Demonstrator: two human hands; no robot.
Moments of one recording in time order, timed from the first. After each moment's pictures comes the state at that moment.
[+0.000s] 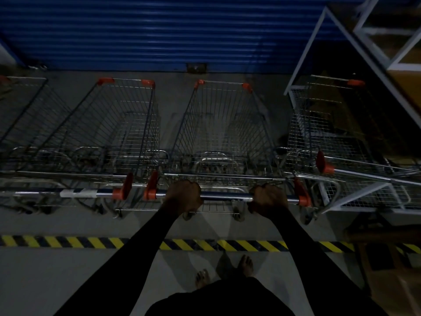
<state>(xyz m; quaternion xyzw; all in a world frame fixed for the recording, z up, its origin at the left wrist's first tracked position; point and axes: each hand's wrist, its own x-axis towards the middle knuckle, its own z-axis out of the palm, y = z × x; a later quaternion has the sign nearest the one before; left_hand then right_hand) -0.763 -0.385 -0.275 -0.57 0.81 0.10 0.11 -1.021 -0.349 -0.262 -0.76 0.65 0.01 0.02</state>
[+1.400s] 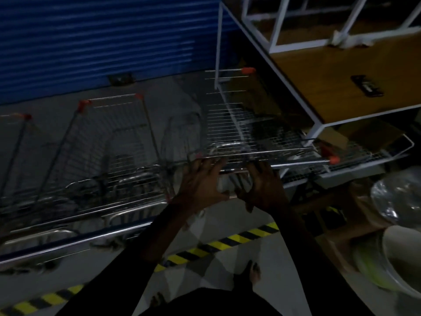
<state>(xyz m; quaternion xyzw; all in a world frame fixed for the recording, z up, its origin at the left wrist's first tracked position) -1.186 -0.383 -0.231 -0.41 0.90 0.11 -0.09 -1.380 -0.306 -0.246 -0.66 0.74 -0.15 0.03</state>
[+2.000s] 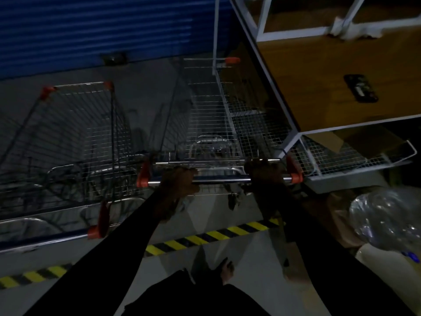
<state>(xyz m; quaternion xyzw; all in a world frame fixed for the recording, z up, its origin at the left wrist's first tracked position) -1.312 -0.432 -0.280 -0.49 0.85 0.16 0.13 -1.581 -0.351 -0.295 -0.72 0.68 0.08 -0.04</state>
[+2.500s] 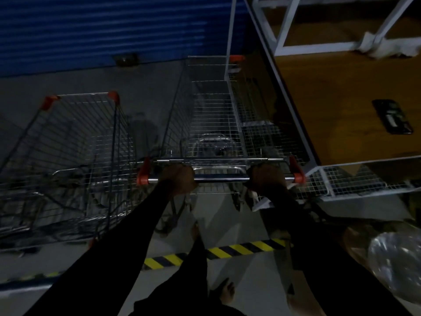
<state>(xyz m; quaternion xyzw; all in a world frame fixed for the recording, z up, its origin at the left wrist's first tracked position) -1.320 -0.556 -0.318 -0.54 0.83 0.11 0.14 -1.603 -0.484 -0.309 -0.73 0.68 0.08 0.00</state>
